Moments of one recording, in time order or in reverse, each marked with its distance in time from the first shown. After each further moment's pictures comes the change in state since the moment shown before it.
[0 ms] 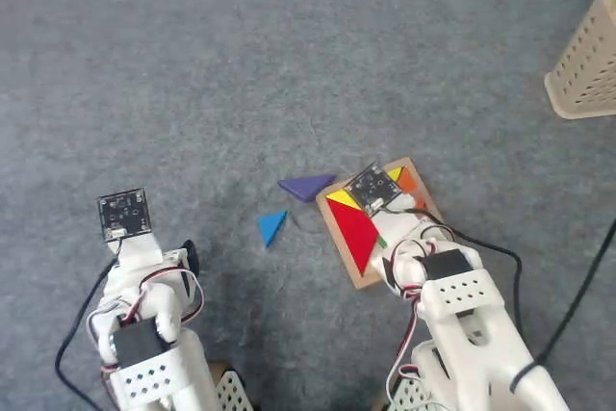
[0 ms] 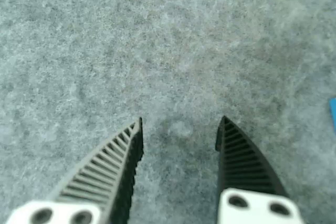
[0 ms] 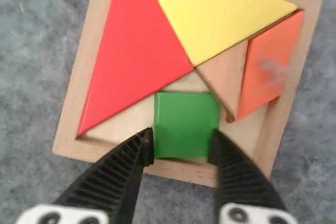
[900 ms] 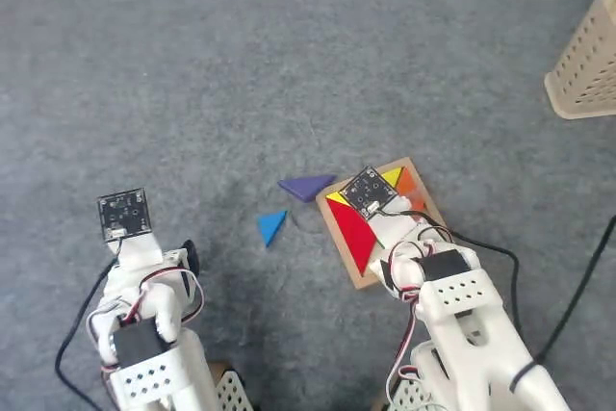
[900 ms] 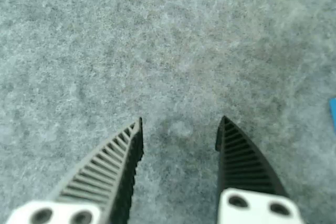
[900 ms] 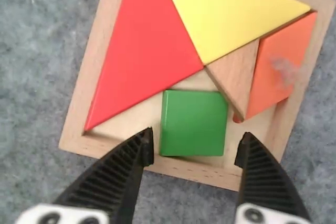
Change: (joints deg) left arm 0.0 0.0 0.0 0.0 0.0; right arm -1.1 0.0 0.0 1.1 0.8
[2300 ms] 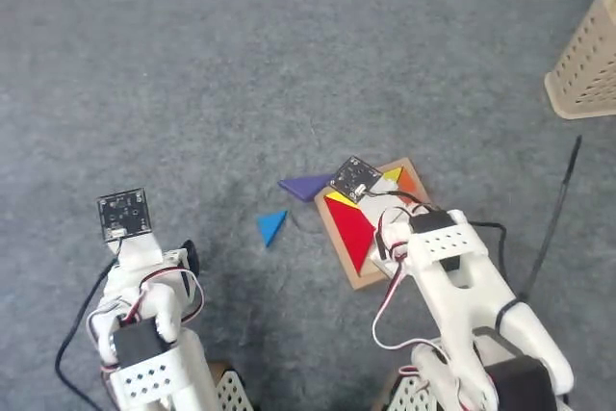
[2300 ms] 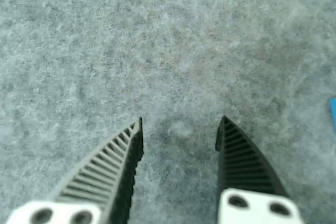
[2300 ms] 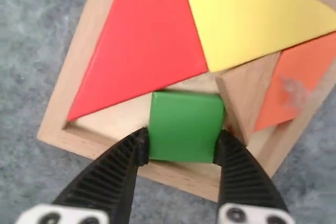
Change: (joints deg) left arm 0.0 0.0 0.0 0.0 0.0; right arm 1.1 21.3 -14.1 2.5 8.1
